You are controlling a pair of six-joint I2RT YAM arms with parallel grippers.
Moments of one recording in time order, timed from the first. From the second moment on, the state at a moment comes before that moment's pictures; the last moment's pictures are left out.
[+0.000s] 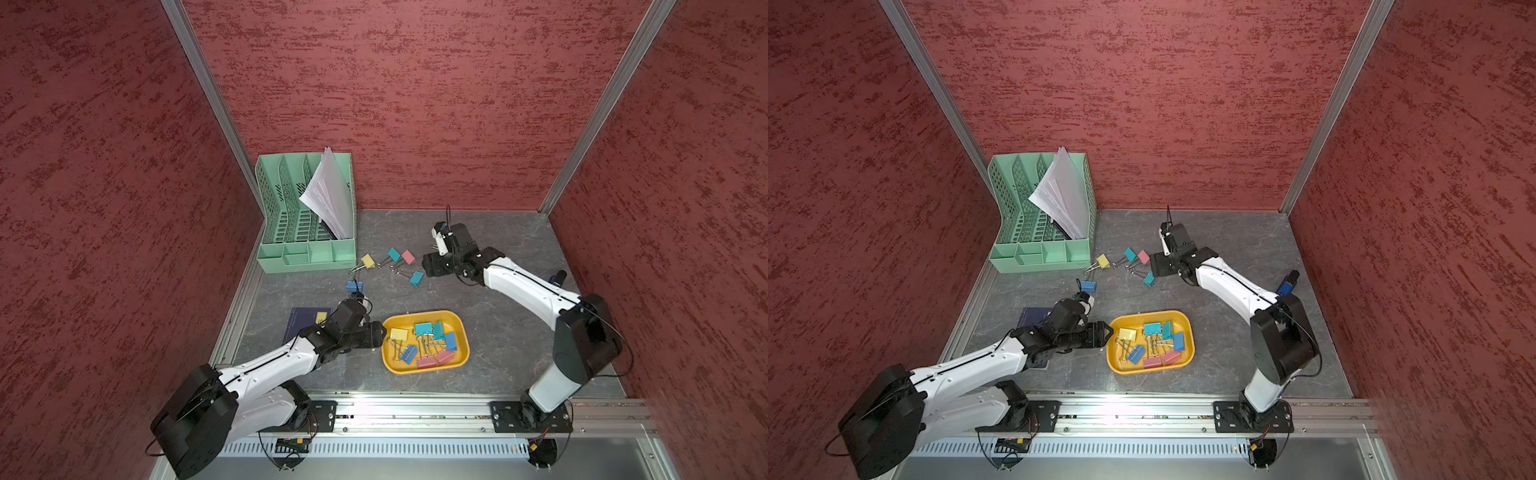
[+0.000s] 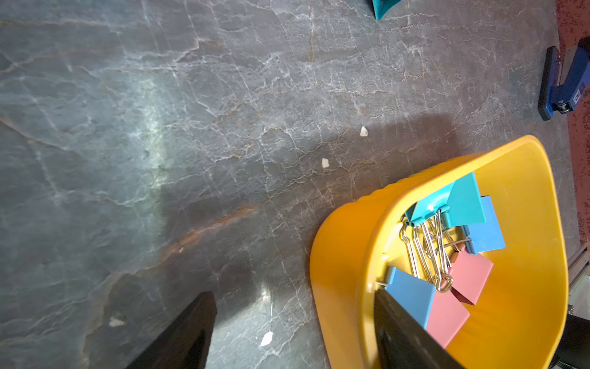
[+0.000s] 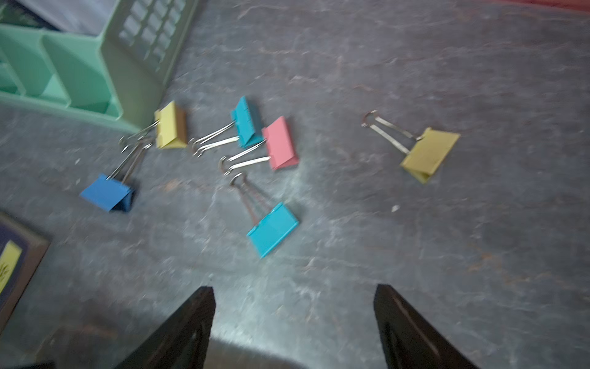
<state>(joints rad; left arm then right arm) -0.69 1.10 0.43 -0.21 0.08 -0.70 0.48 1.74 1.36 -0.46 0.02 0.22</state>
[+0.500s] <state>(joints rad) -0.68 1.10 0.43 -0.21 0.10 -0.70 0.20 2.31 1.92 -0.59 -0.04 0.19</state>
